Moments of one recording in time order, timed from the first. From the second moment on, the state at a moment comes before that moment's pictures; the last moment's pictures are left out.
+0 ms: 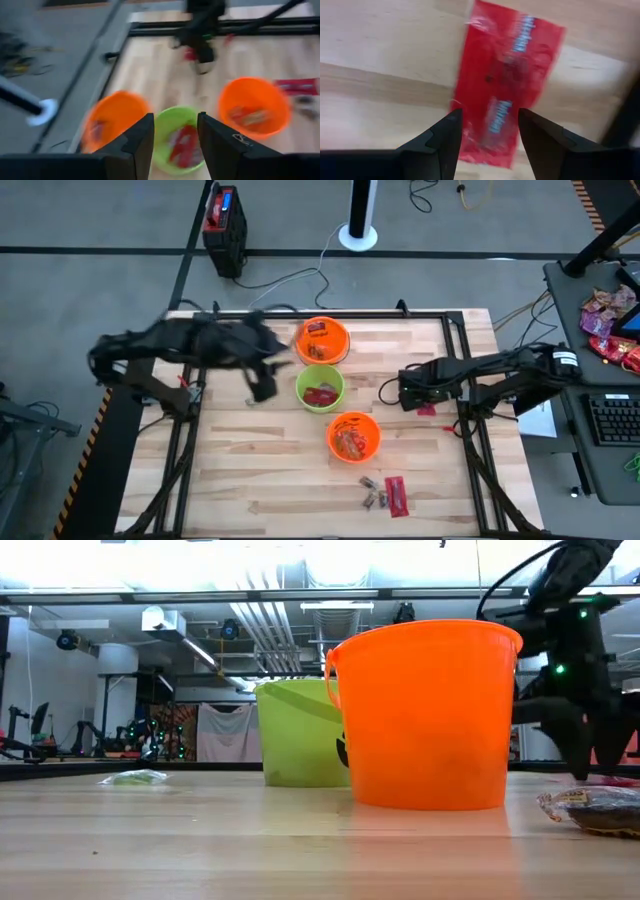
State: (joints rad) left arm -0.10 1.42 1.81 -1.07 -0.37 -0.07; right arm -0.18 1.29 0.58 -0.92 0.02 1.16
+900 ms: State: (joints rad) left arm -0.01 1.00 0.78 -0.81 -0.11 -0.35; right arm -0.18 1.21 0.99 -0.89 0.24 0.97
